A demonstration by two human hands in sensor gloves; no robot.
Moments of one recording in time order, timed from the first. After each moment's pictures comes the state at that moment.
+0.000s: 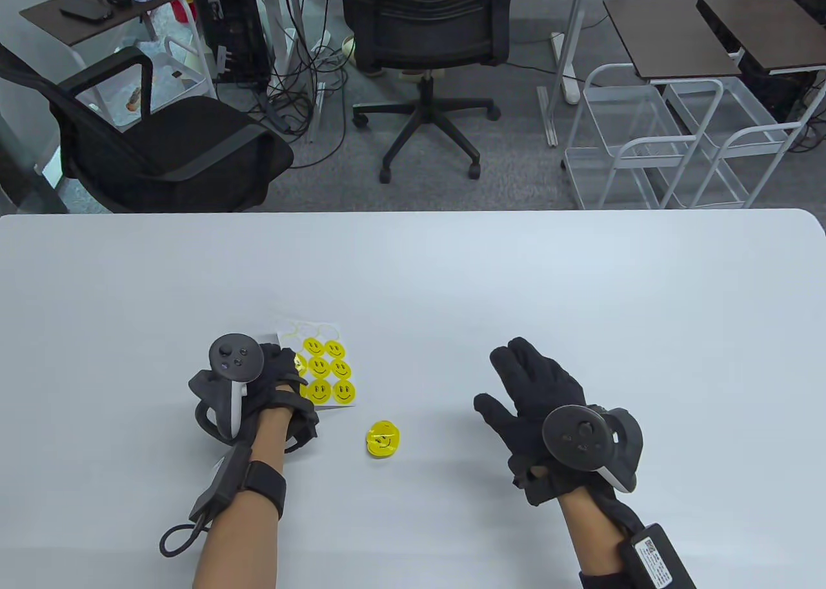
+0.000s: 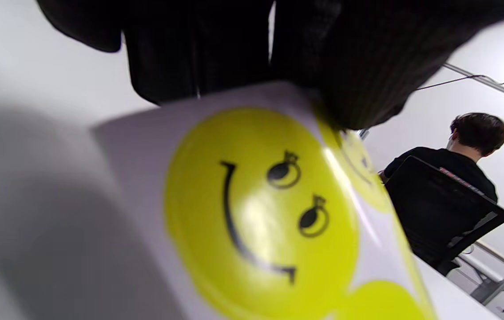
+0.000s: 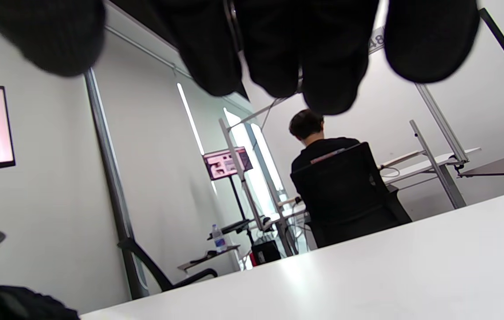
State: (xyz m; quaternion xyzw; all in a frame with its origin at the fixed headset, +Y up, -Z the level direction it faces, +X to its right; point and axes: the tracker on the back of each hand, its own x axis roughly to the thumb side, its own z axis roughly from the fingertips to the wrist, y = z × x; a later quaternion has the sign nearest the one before) left_hand -0.264 -0.719 -0.366 0.07 0.28 0.26 0.92; right_hand 0.152 -0.637 -0.272 0.15 -0.20 0.93 0.26
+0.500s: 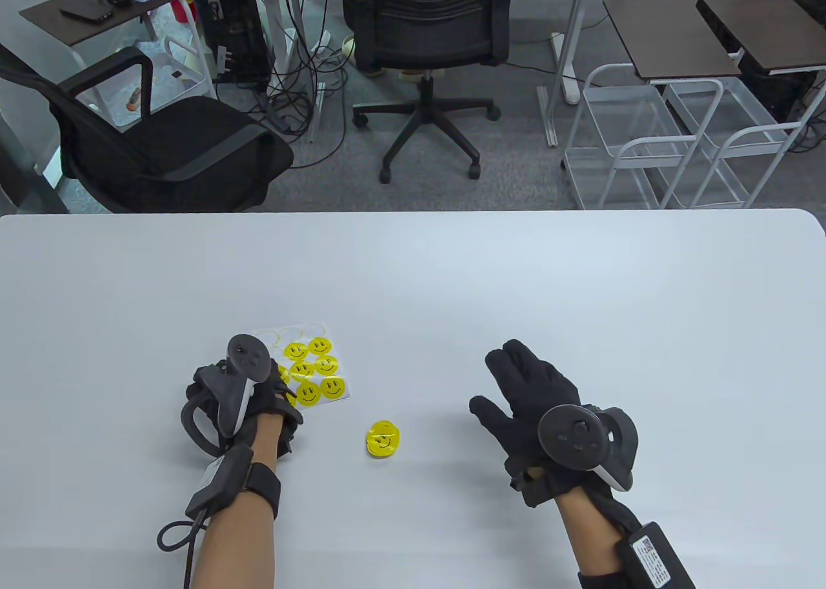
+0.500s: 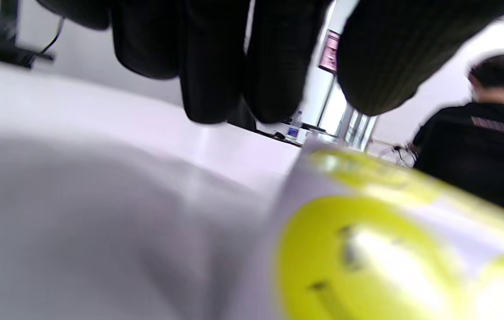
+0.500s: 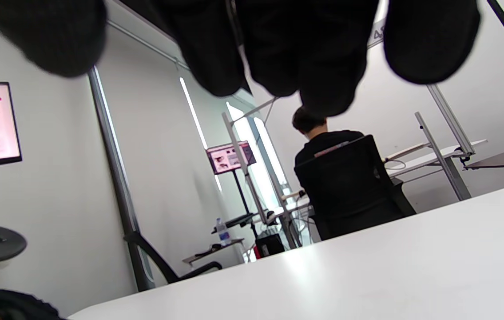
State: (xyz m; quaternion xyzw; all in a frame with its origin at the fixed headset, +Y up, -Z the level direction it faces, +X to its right) left_hand -0.271 -0.724 -0.363 0.06 0.30 0.17 0.94; right_hand 0.148 -0.639 -0.274 0.15 -0.19 0.93 0.26
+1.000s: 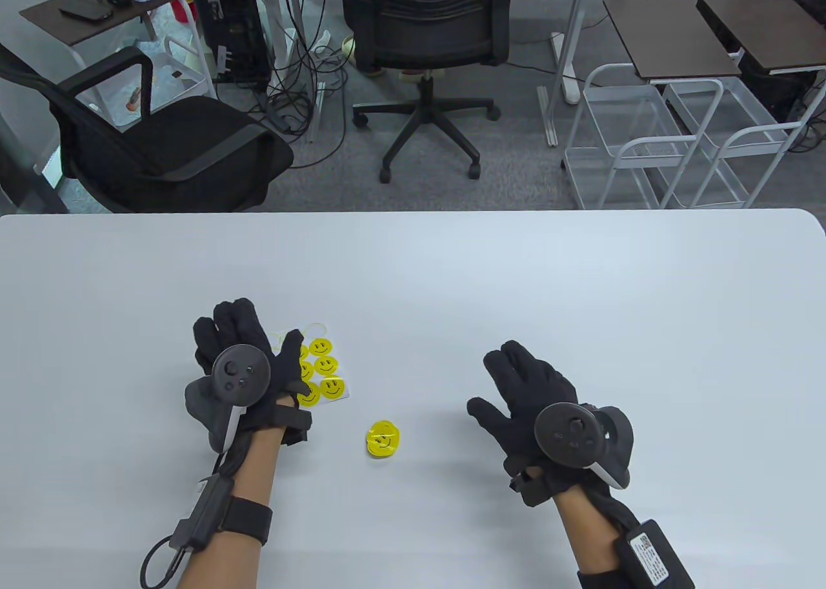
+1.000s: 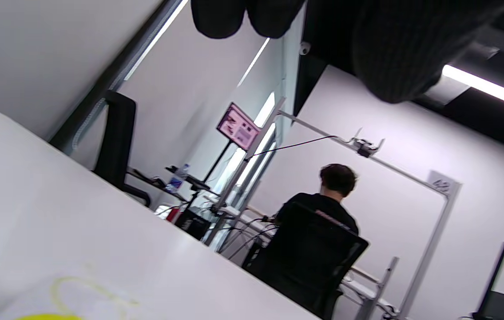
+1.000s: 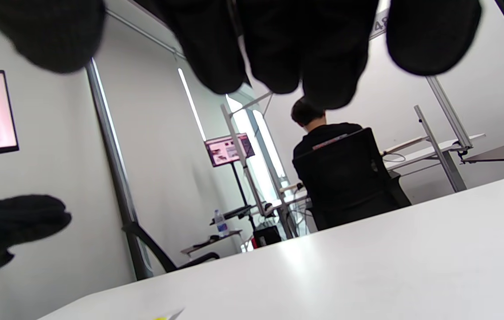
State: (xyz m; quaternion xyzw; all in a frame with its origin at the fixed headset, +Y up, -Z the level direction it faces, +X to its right) left_hand -0.238 -0.662 -0.334 0.22 0.08 0.25 0.94; right_hand 0.146 -0.644 -0.277 0.15 -0.17 0.94 0.25
